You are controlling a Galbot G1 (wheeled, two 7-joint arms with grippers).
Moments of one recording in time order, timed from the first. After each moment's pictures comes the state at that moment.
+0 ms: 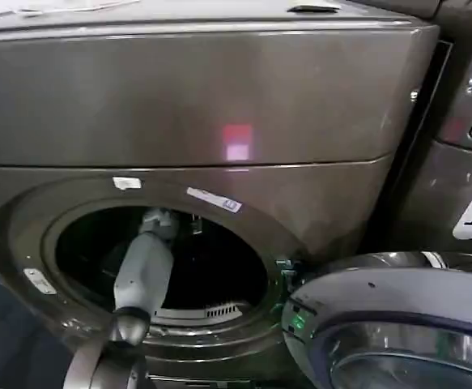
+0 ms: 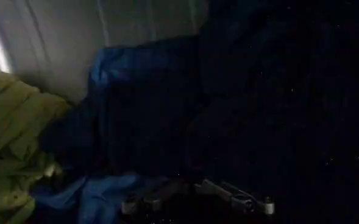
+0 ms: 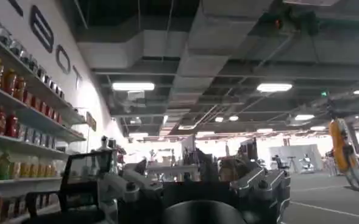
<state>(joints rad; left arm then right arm) 0.31 -1.53 -0.48 -0.81 1.00 -0.06 1.13 -1.67 1.36 2.34 1.73 0.59 -0.08 0.19</state>
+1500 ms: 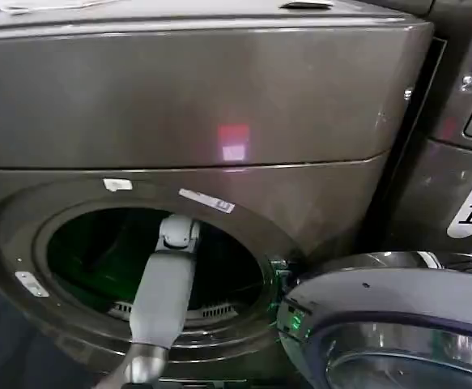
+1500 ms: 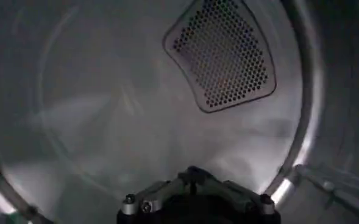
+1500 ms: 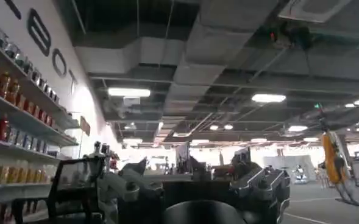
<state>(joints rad) 0.45 -1.61 -0.43 -1.18 0.06 0.33 0.02 -1.68 1.37 2.36 1.75 0.57 -0.07 0.21</state>
